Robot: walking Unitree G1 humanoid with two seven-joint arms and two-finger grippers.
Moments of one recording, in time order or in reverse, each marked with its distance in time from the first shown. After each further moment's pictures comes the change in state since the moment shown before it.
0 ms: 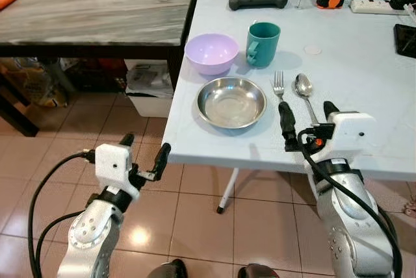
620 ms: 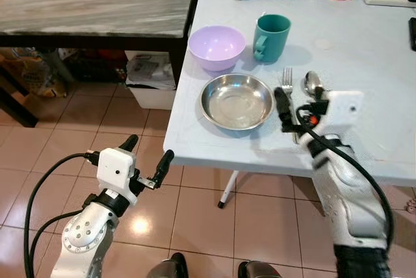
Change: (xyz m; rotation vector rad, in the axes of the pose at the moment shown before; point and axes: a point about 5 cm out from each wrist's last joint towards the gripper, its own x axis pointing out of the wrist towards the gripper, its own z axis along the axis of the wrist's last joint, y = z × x) left arm -0.006 0.001 0.001 0.099 0.008 -0.119; right arm 0.042 0.001 0.001 0.100 0.010 0.058
